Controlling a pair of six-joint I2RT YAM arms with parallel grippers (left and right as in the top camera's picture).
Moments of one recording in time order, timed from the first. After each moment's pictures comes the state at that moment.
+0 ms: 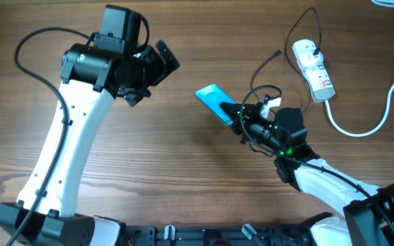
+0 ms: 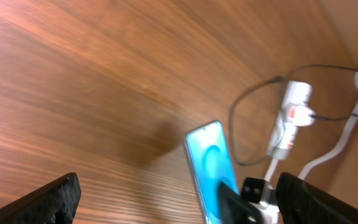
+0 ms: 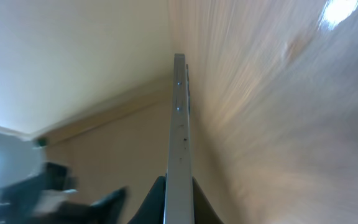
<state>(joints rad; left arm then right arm) -0.28 1.58 1.68 -1.19 0.18 -0.89 0.39 1.42 0.39 0.79 -0.52 1.80</state>
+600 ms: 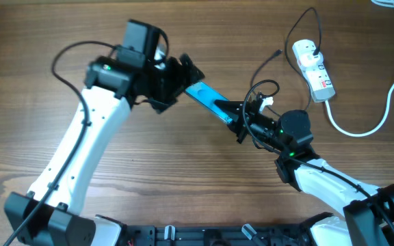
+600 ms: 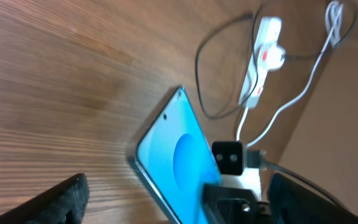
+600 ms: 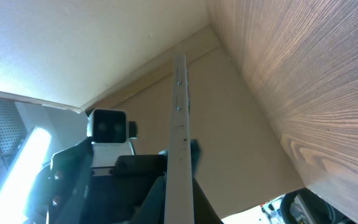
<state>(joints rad) -0.37 1.58 1.48 -0.95 0.43 -0.94 0.39 1.42 0.39 1.00 -0.63 2.06</state>
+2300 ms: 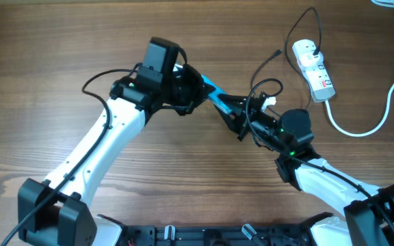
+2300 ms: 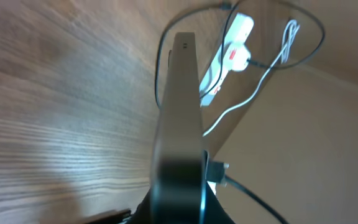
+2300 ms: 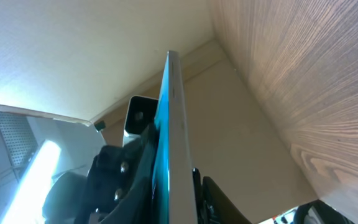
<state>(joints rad) -0.42 1.58 1.26 -0.56 0.55 -1.35 0.39 1.42 0.40 0.98 -0.58 2.09</state>
